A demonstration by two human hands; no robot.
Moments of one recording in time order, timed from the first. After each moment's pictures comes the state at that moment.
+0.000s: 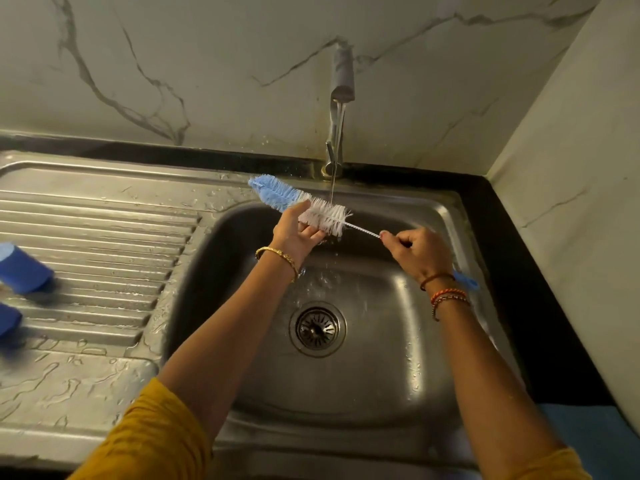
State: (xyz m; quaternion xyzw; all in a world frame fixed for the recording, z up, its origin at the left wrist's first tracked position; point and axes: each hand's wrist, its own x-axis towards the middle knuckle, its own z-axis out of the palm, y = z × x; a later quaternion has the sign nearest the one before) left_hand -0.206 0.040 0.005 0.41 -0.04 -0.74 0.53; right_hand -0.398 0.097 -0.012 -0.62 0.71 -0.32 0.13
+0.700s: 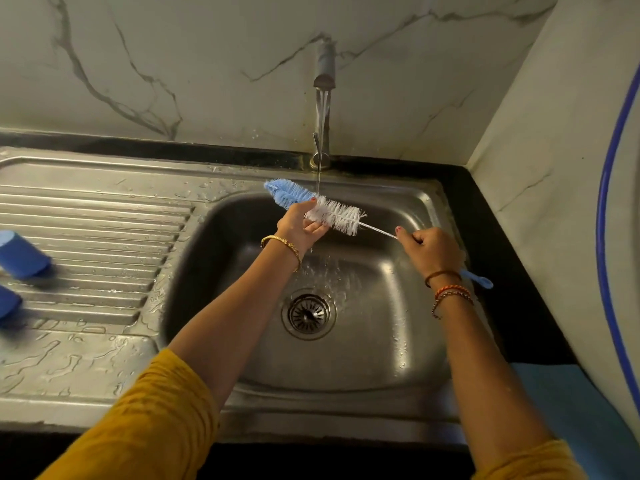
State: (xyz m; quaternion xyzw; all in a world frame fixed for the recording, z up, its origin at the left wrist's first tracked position) left_hand -0.224 0.060 0.003 0.43 -0.07 -0.75 0.51; right_hand -0.424 0.133 -0.014 -0.56 0.77 -0.30 0.09
